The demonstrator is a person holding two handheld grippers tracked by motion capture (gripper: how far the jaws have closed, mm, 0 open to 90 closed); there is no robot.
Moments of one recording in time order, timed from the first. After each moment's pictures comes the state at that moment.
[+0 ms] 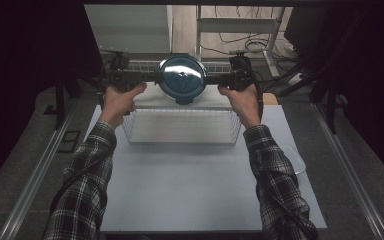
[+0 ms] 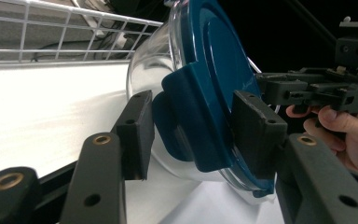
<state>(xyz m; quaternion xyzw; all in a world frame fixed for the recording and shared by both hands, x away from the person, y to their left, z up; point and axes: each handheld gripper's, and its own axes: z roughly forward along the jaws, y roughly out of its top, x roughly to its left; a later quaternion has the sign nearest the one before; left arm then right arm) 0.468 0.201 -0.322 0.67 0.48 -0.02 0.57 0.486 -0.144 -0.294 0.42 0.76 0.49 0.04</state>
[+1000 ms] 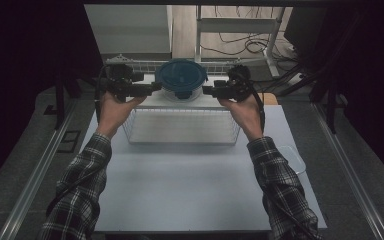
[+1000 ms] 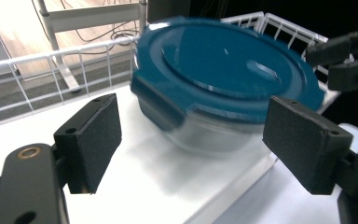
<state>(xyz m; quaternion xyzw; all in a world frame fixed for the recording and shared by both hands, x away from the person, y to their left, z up) 0.422 0.185 -0.320 0.73 0.42 0.19 0.51 0.457 -0.144 -0.308 0.36 0.79 0.48 0.13</state>
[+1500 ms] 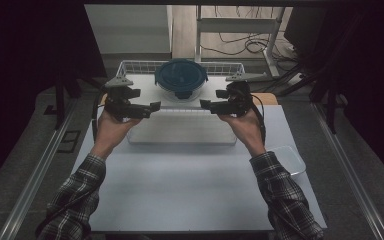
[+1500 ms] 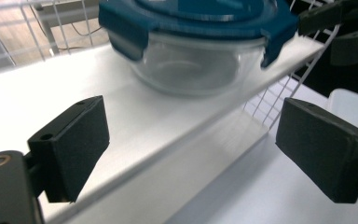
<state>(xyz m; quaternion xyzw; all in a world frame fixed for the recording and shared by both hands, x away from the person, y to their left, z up) 0.382 0.187 -0.347 0.75 0.40 0.20 0.49 0.431 -0.146 -0.331 0.33 0.79 0.50 0.14</state>
